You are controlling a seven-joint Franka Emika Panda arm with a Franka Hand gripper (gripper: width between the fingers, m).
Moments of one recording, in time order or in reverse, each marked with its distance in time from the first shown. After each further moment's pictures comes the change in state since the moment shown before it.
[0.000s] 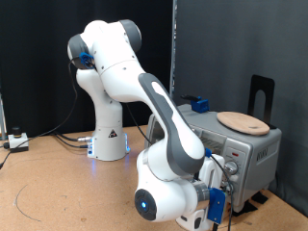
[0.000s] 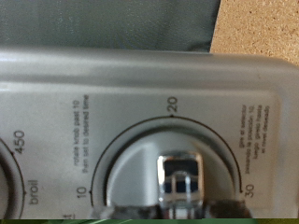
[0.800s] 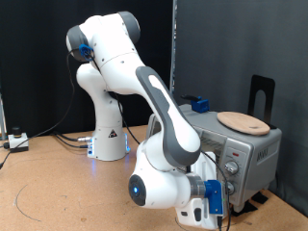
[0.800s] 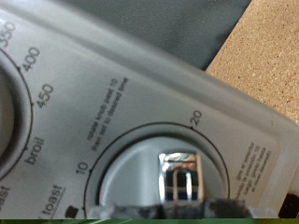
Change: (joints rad) arm -0.034 -0.081 0.034 -0.135 0.114 0.163 -0.460
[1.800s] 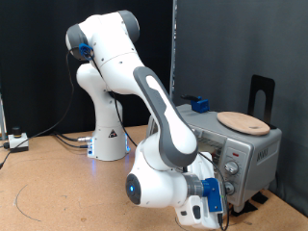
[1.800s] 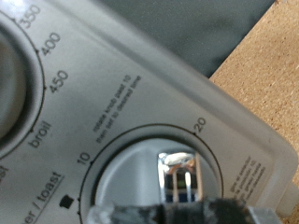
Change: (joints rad) arm -0.006 -0.018 0.000 -0.041 0.076 0.035 -0.191
